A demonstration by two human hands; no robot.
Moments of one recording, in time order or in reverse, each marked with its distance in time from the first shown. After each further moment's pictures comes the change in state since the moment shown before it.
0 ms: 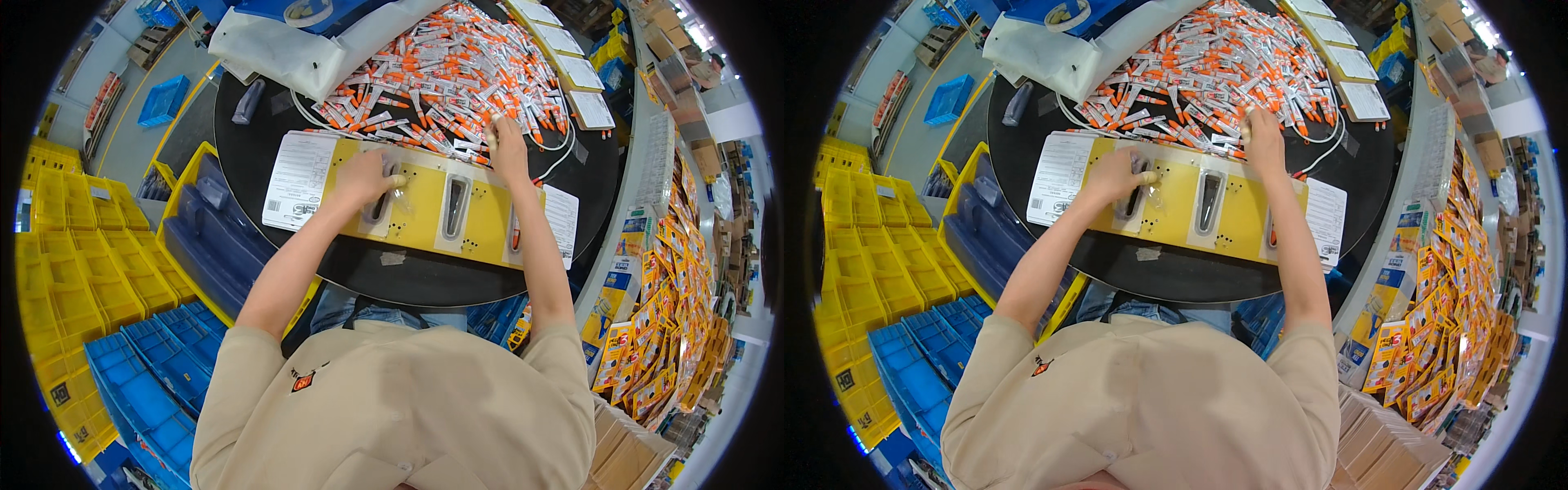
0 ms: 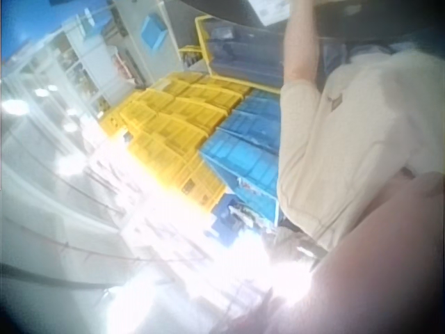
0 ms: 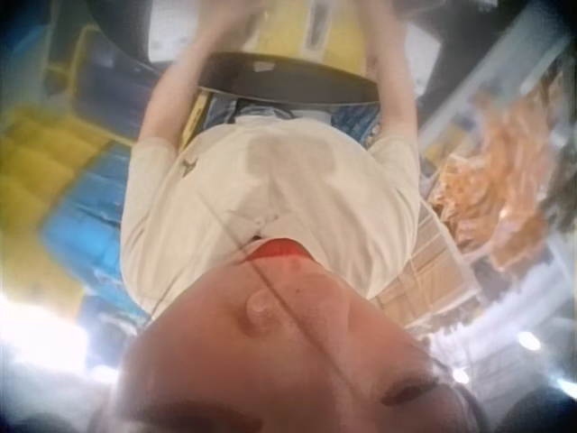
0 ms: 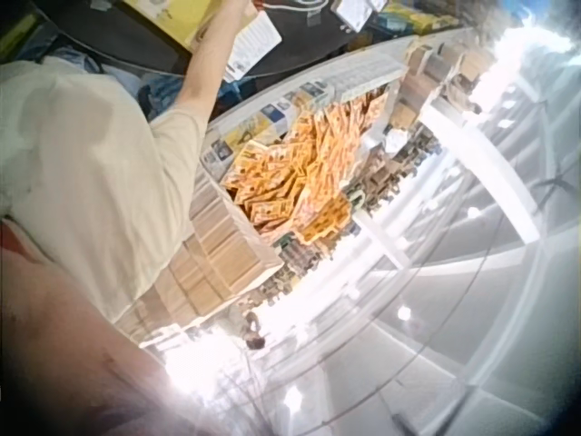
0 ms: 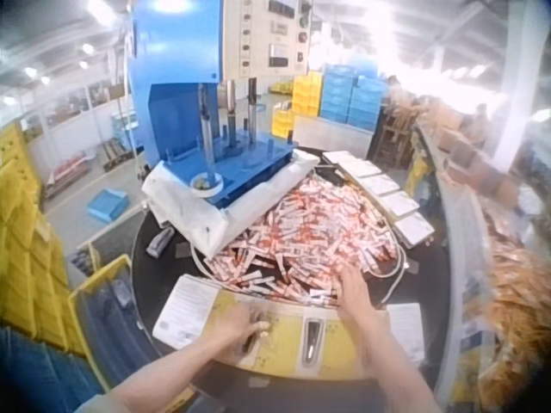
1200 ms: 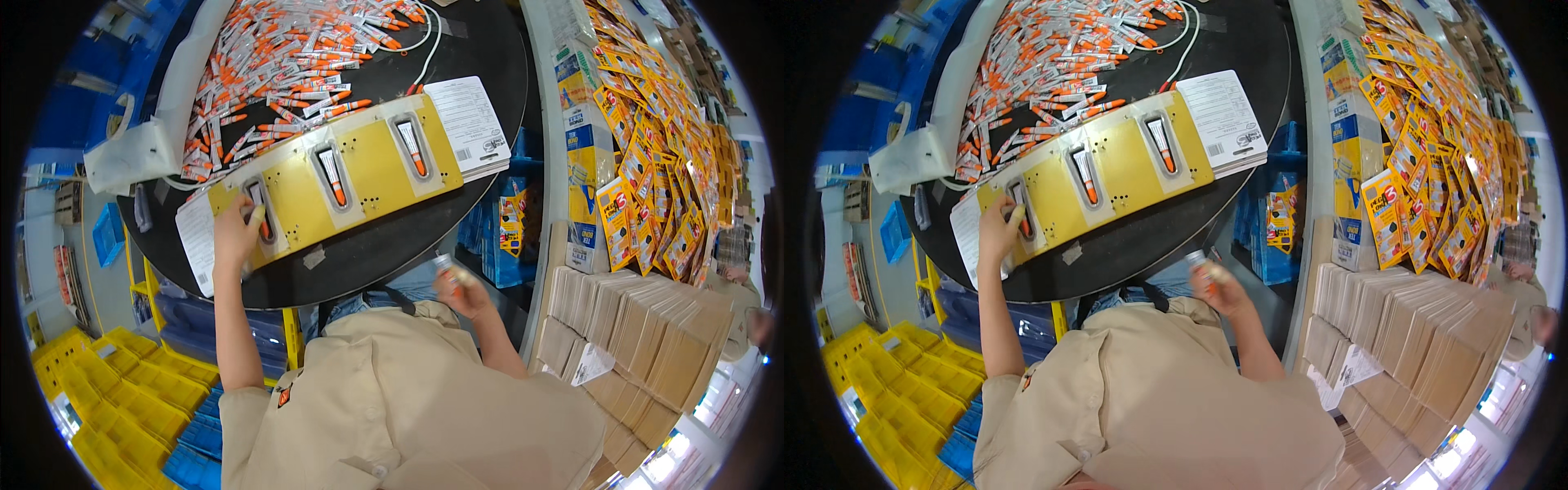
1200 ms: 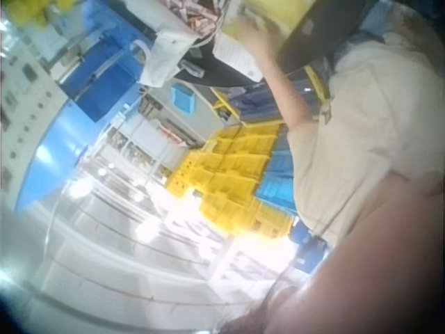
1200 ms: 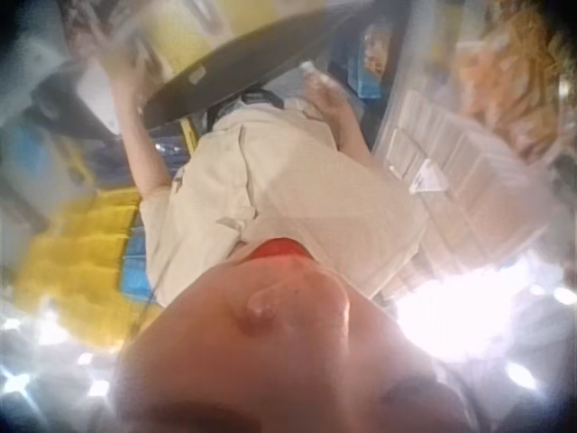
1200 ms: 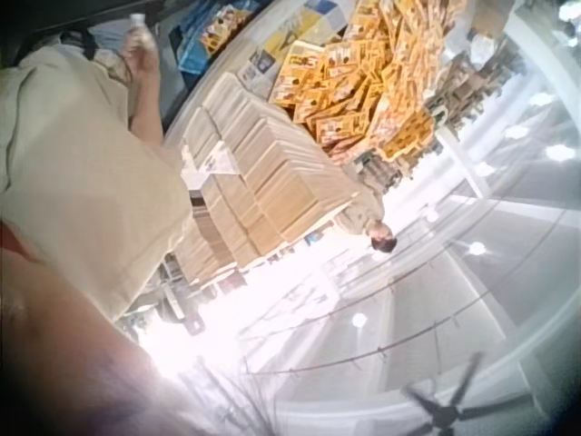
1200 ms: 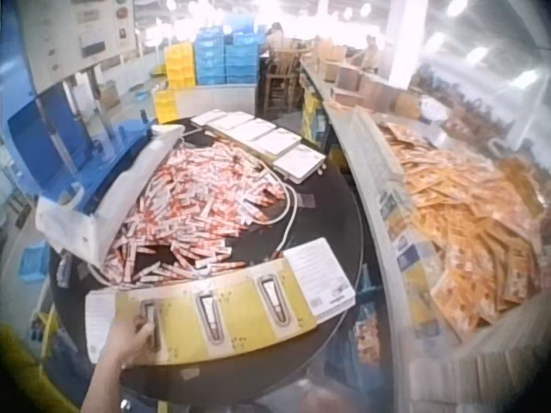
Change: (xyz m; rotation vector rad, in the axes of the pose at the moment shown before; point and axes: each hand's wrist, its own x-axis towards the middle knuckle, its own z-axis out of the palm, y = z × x) left_hand -0.030 0.000 -0.003 -0.011 -0.006 0.097; right_hand -0.384 -0.114 -0.071 2.363 0.165 1.300
